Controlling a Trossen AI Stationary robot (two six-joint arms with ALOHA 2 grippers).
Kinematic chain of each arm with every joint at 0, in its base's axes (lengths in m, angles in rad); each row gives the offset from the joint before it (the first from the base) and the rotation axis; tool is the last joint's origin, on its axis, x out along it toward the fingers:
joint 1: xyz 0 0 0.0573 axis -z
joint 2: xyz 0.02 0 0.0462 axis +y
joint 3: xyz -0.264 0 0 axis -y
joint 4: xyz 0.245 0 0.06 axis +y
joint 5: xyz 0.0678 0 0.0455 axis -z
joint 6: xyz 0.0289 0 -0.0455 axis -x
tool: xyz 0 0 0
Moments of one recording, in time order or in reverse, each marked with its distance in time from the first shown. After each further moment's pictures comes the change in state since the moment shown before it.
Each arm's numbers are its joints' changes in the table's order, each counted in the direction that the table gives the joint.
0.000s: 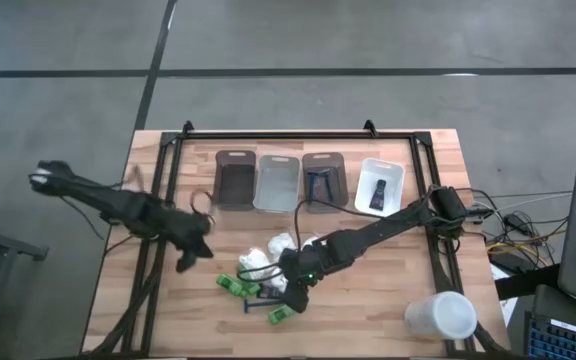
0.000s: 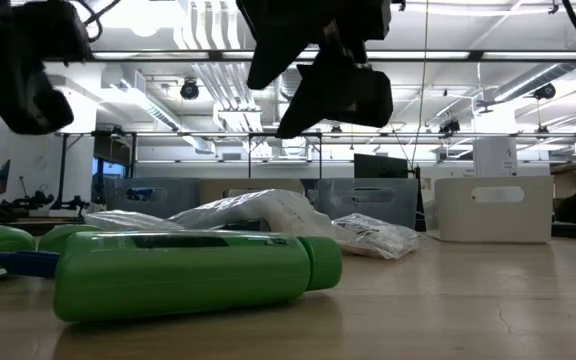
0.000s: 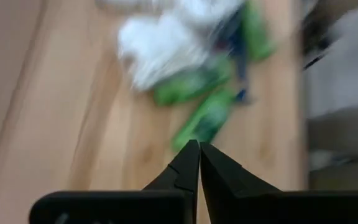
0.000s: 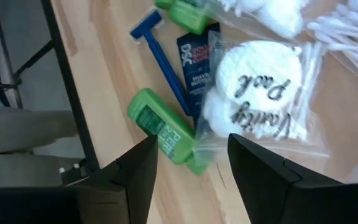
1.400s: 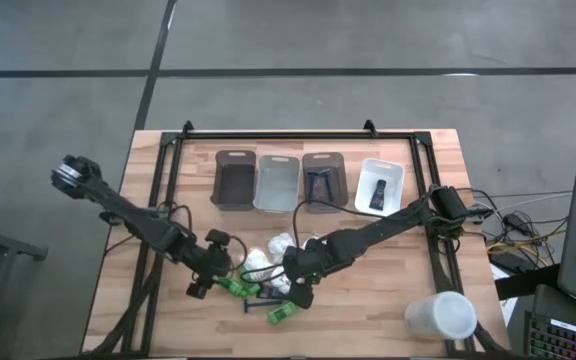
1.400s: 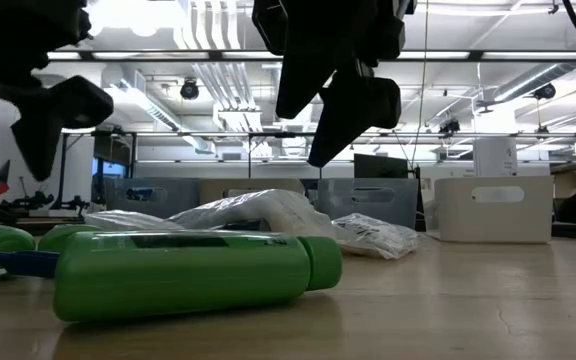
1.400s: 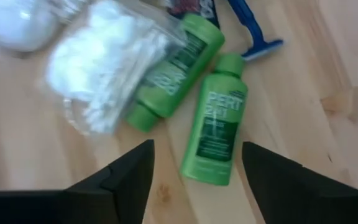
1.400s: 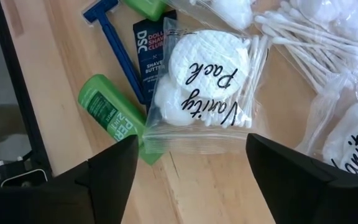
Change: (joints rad) left arm 0.203 0.452 0.155 -0.113 -0.164 -0.420; right arm 0.000 -0.005 0.000 0.111 0.078 0.082
